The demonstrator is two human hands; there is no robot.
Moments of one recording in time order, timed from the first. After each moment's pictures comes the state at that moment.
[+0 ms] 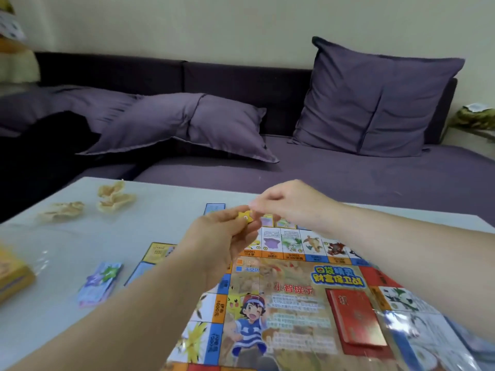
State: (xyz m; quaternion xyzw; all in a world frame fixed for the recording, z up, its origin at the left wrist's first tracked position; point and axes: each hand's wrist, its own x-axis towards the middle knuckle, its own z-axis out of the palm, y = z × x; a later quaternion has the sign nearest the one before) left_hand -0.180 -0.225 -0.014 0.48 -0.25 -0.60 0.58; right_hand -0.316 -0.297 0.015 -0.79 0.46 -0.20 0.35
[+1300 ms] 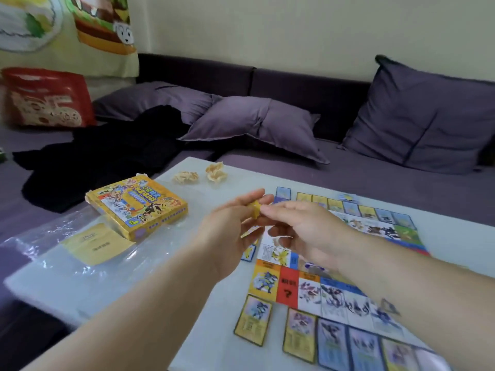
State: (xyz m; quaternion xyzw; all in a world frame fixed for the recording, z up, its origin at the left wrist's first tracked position) left_hand -0.102 -0.025 0.045 0.47 -0.26 -0.55 0.64; right_hand -0.217 -0.088 0.053 -0.61 0.41 -0.24 0.63
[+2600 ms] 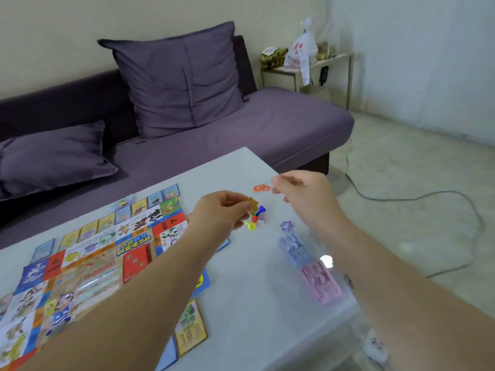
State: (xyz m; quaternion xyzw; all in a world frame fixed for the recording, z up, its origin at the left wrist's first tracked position) left_hand -0.524 -0.112 0.024 0.54 -0.63 -0.47 0.31; right_hand -0.672 -0.068 0.012 -0.45 0.63 -0.57 0.28
